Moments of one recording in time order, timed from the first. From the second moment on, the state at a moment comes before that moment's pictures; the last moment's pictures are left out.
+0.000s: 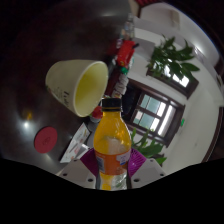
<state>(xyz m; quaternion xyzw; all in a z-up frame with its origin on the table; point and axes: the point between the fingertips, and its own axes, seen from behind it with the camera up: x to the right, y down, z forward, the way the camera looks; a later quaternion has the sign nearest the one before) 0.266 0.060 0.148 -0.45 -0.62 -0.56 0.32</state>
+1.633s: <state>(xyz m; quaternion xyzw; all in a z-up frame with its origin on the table) 0.434 0.051 0.107 -0.75 -0.09 0.09 0.65</state>
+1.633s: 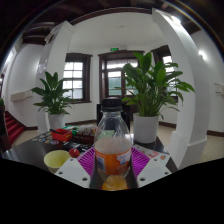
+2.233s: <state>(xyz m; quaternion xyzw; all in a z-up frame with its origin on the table) 0.424 -0.116 0.091 -0.81 -0.03 0.01 0.59</state>
